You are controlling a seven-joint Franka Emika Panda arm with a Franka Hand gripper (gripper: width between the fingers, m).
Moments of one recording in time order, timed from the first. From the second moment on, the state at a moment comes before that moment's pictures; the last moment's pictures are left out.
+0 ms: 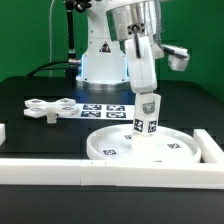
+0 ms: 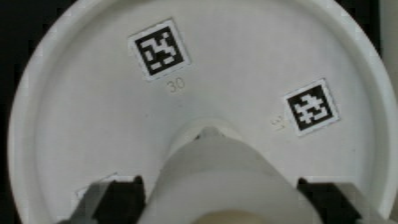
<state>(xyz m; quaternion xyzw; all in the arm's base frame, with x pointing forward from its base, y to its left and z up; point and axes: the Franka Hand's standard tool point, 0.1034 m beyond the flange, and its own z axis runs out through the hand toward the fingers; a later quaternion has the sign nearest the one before) 0.560 0.044 0.077 -0.62 0.77 0.05 0.11</state>
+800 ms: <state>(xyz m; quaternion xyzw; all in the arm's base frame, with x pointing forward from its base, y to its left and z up) 0.563 0.044 0.080 -0.81 0.58 0.03 0.11</state>
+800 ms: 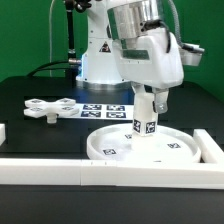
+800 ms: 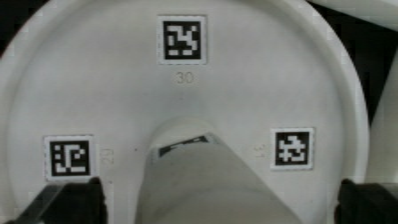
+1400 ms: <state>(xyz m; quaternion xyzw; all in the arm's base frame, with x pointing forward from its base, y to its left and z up) 0.571 0.041 0.087 -0.97 0.23 -0.01 0.07</state>
